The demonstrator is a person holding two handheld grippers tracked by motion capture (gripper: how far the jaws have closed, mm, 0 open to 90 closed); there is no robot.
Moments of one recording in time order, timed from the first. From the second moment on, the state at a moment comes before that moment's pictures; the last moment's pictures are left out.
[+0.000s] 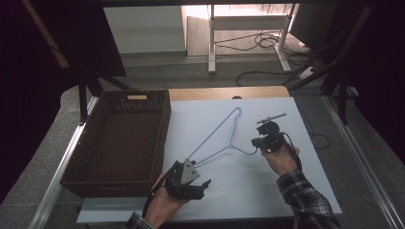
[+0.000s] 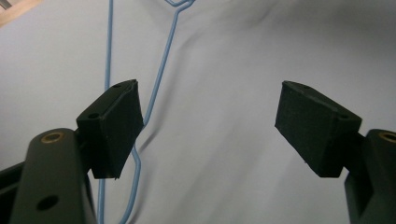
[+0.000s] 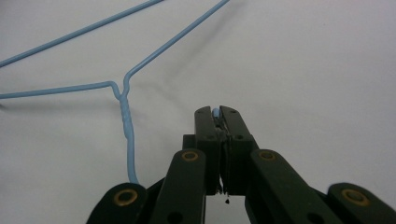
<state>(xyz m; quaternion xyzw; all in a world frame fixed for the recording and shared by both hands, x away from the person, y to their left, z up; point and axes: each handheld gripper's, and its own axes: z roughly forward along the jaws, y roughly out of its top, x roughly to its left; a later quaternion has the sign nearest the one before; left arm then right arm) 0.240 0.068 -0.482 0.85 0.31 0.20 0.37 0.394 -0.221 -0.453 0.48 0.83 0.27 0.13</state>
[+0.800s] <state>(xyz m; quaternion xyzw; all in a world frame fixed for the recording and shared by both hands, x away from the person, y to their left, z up) 0.309 0.002 -0.511 0.89 0.22 0.34 0.20 0.396 -0.218 -0.449 0.48 0.83 0.26 0.13</state>
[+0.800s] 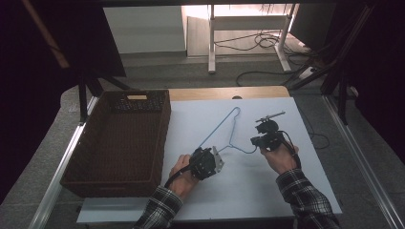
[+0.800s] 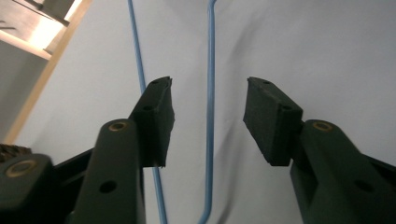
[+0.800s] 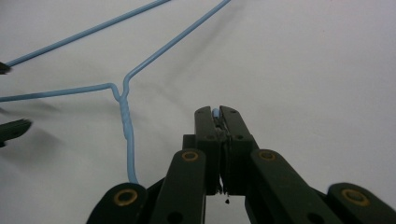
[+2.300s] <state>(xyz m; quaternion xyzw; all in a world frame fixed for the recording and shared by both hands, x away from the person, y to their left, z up) 0.310 -0.004 -0.514 0.87 0.20 0.39 0.21 0.391 -0.226 -0.425 0.46 0.81 0.31 0.15</state>
